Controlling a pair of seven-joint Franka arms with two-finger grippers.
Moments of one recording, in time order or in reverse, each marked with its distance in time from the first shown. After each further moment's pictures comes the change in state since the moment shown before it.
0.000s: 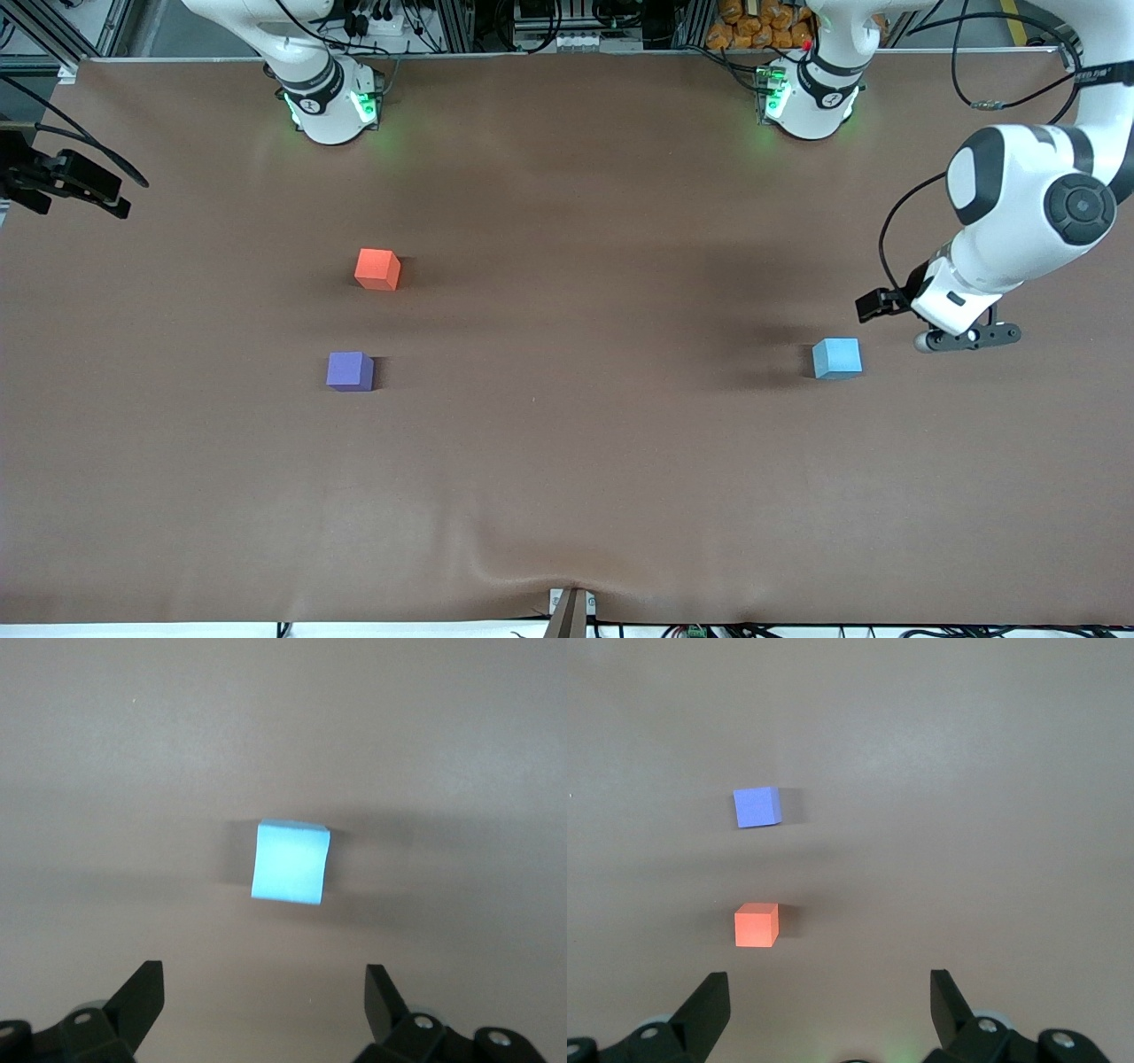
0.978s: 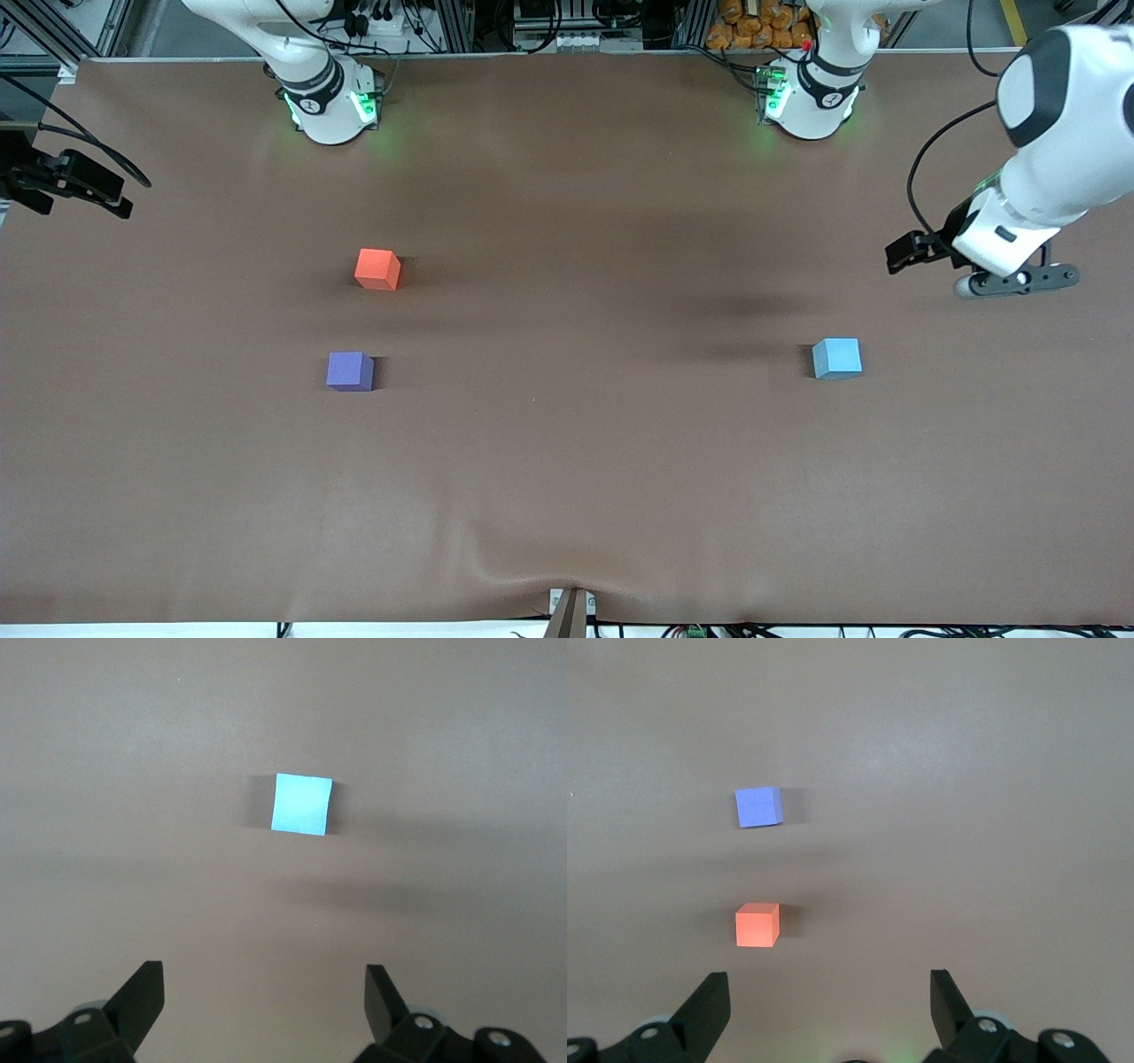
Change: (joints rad) left arm 0.000 -0.197 -0.001 0.022 0.000 -0.252 0.000; right arm 0.000 0.000 0.004 0.000 0.000 0.001 0.000
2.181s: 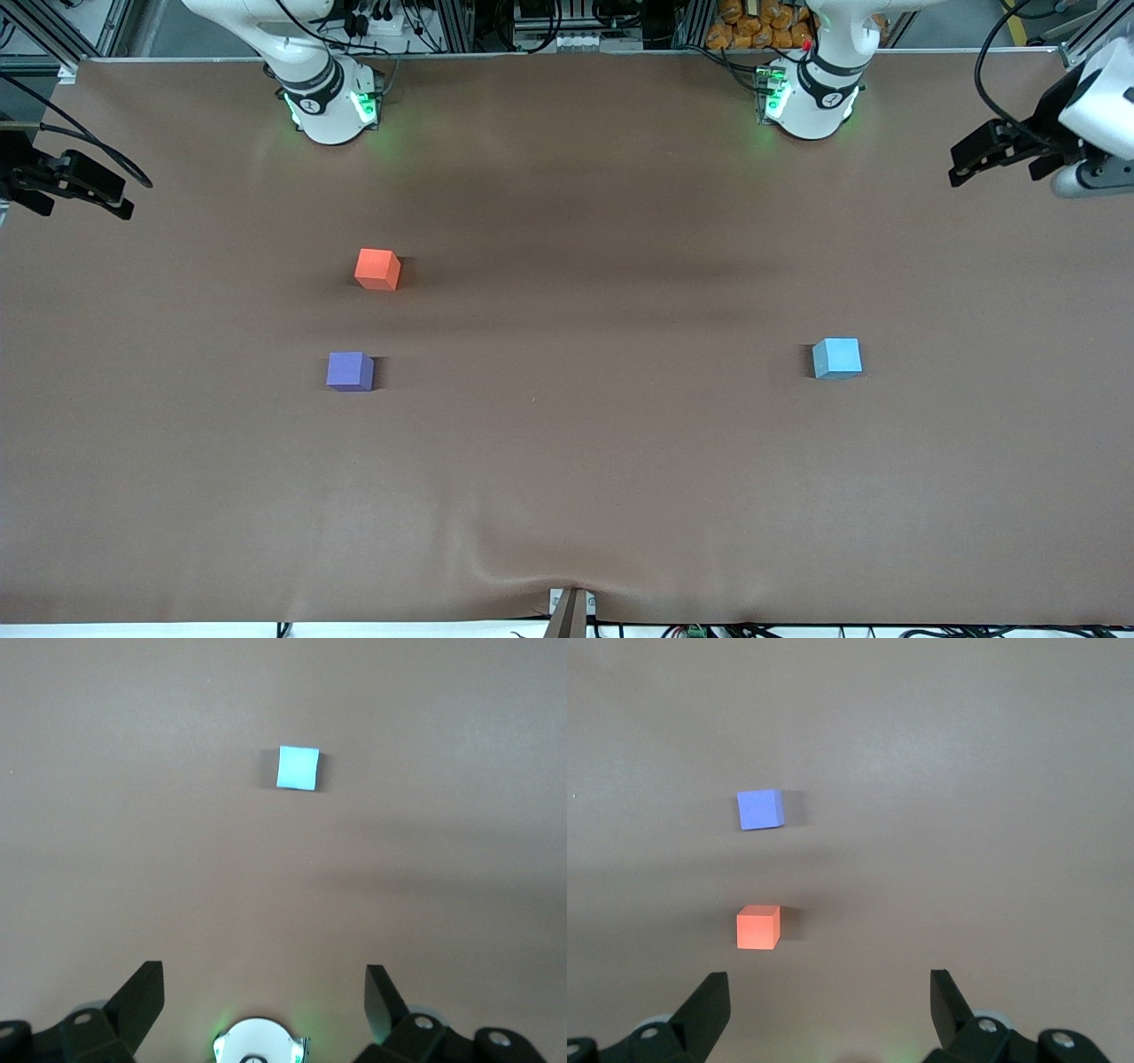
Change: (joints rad) left arm -0.015 -0.067 0.000 0.377 0.000 -0.463 0.000; right arm 0.000 0.000 0.004 0.000 0.000 0.007 0.000
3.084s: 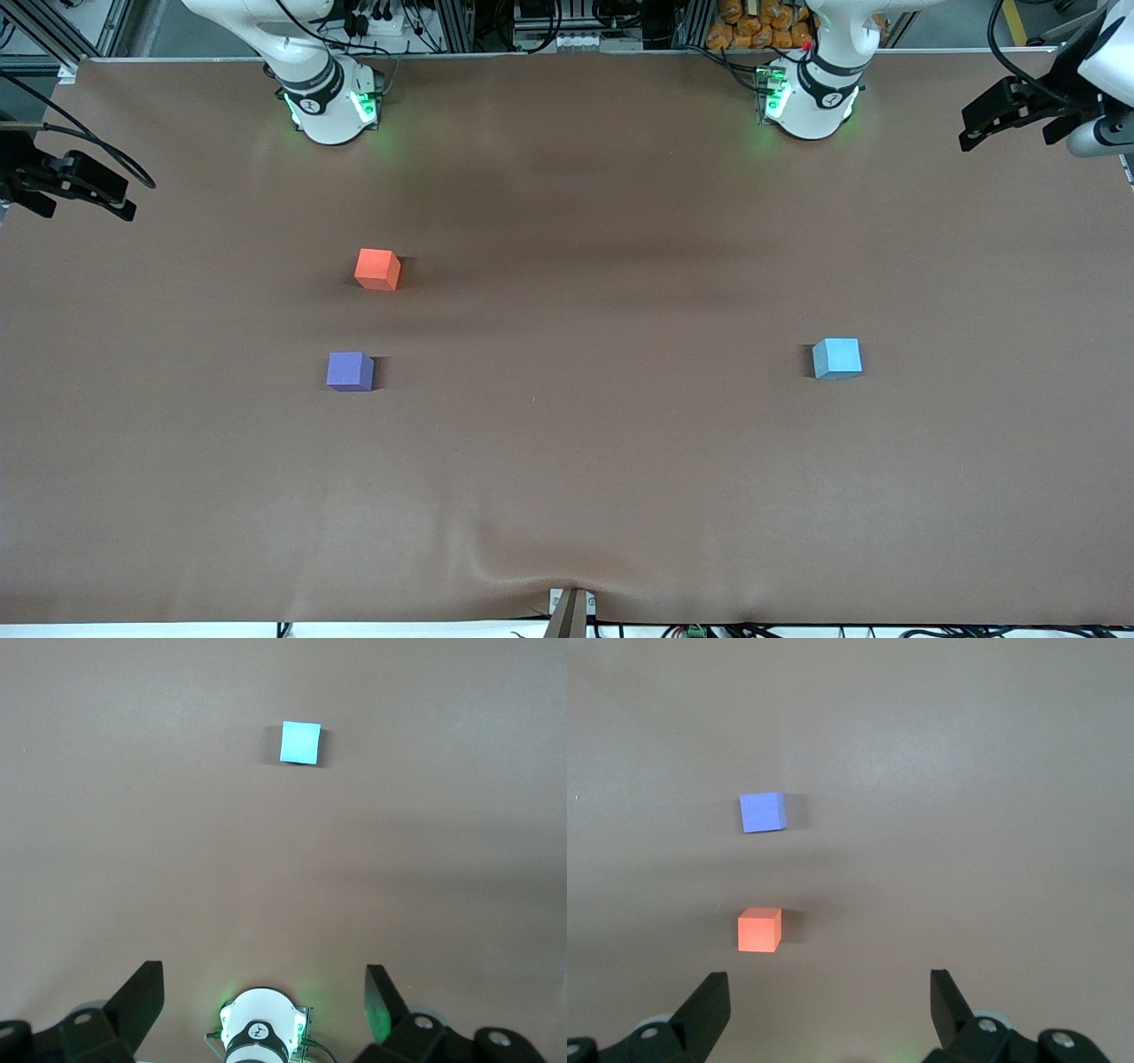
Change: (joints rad) left arm -0.005 -0.031 0.000 0.081 0.000 -0.144 0.000; right arm 0.000 0.000 0.007 0.000 -0.001 0.008 0.000
